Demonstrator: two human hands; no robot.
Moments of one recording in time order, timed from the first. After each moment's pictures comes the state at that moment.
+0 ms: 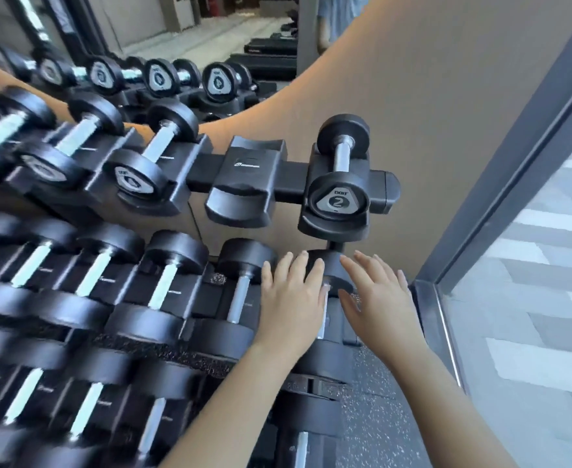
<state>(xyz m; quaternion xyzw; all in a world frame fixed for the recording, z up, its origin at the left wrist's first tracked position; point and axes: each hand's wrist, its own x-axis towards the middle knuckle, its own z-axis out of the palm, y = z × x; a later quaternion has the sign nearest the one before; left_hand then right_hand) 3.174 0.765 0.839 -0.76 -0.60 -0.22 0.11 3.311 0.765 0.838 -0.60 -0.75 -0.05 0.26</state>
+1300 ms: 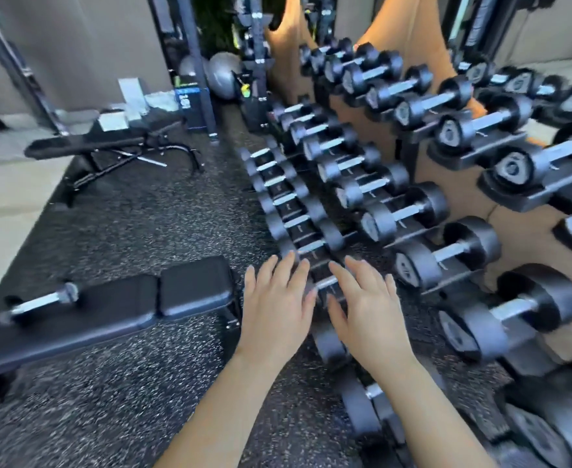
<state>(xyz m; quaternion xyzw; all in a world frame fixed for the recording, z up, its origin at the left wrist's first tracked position) 3.004 0.347 0.863 -0.33 -0.92 -0.12 0.18 3.072 0.469 0.857 -0.12 -0.95 0.08 0.27</state>
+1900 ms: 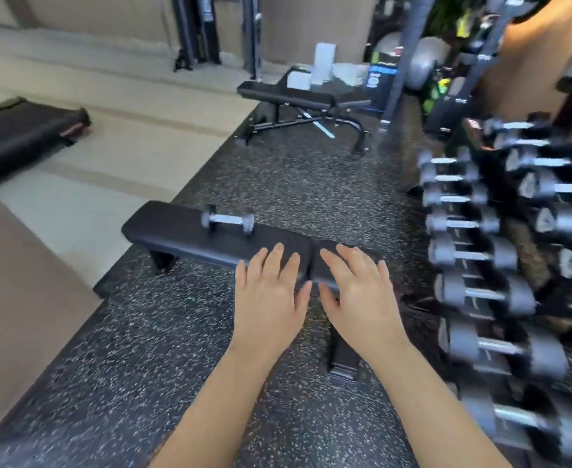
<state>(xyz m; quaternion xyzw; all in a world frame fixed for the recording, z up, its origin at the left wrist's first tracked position) 2.925 -0.022 0.833 -0.03 -0.97 -0.12 0.21 2.910 0.116 0.850 0.17 -0.96 0.13 0.19</state>
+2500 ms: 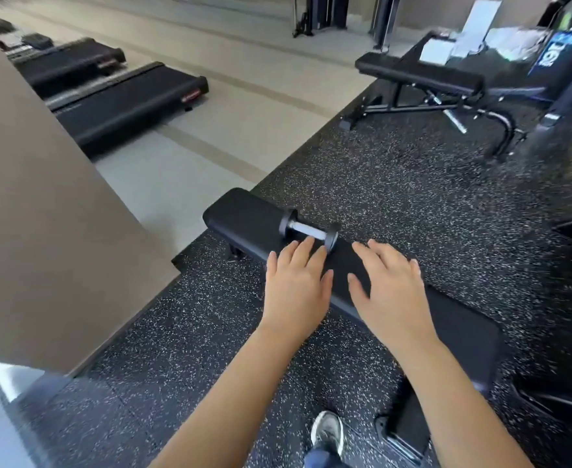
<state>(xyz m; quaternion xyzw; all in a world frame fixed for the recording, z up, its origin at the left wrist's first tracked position) 2.718 -0.127 0.786 0.12 -0.97 -0.13 0.18 2.667 0.003 0.802 0.28 -0.93 0.21 0.08</state>
